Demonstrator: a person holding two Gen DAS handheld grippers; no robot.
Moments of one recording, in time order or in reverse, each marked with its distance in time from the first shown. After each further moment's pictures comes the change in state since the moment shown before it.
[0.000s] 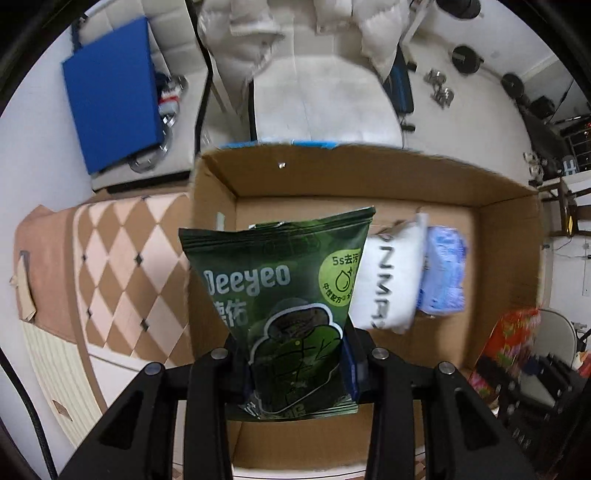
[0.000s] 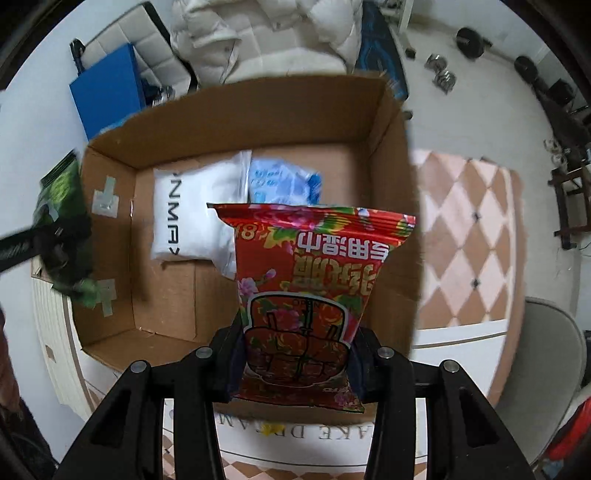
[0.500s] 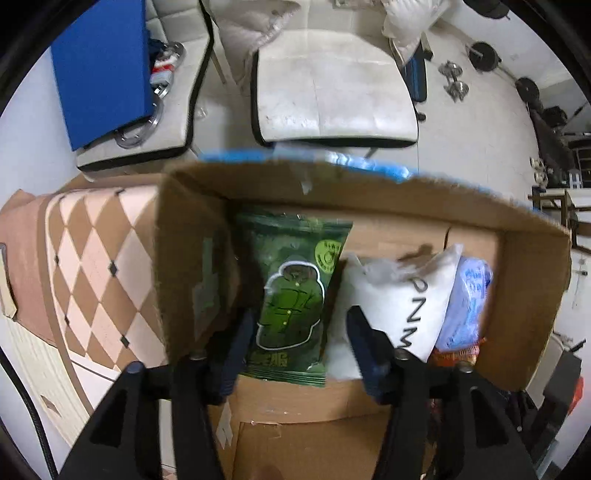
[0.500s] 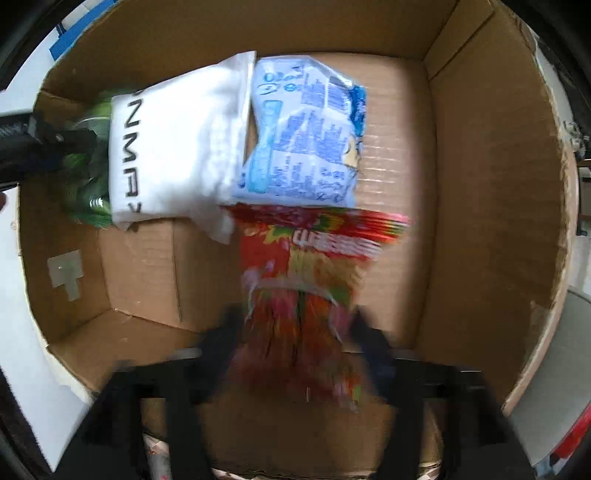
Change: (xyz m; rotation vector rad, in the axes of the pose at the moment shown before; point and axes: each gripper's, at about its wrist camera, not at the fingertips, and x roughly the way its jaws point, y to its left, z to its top) left arm 0.023 0.008 0.035 -0.073 0.058 -0.036; right arm 0.067 0.007 -0.005 -0.004 0.145 -0.018
